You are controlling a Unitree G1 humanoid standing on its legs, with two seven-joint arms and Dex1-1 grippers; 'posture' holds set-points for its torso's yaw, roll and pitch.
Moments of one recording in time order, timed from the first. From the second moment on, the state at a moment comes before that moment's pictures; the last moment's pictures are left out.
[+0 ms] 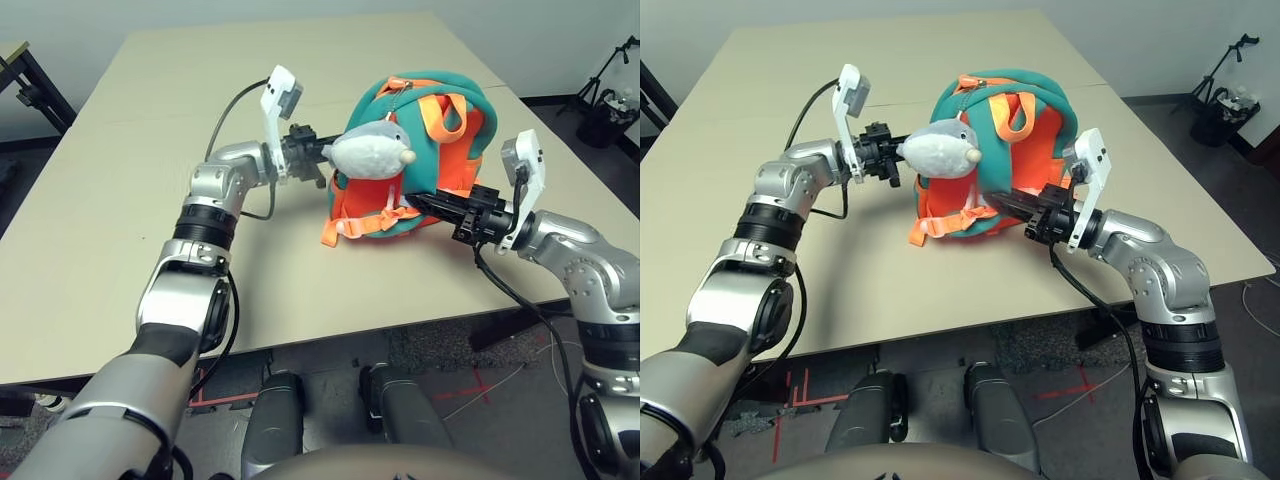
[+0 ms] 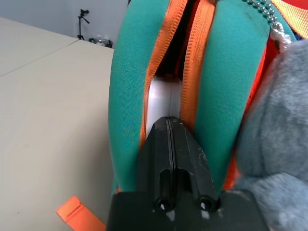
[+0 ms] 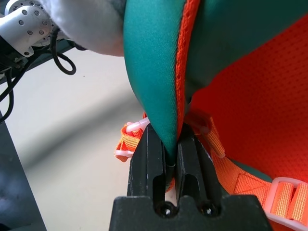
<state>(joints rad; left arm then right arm) -1.06 0.23 -0.01 0.81 -0.34 0.36 -1.09 -0.36 -0.54 -0.11 -0.17 0.65 0.67 0.84</state>
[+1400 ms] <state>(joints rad) -0.84 0.63 0.16 -0.04 -0.85 1.02 -1.10 -0.42 -0.54 -0.07 -0.11 0.61 0.66 0.90</state>
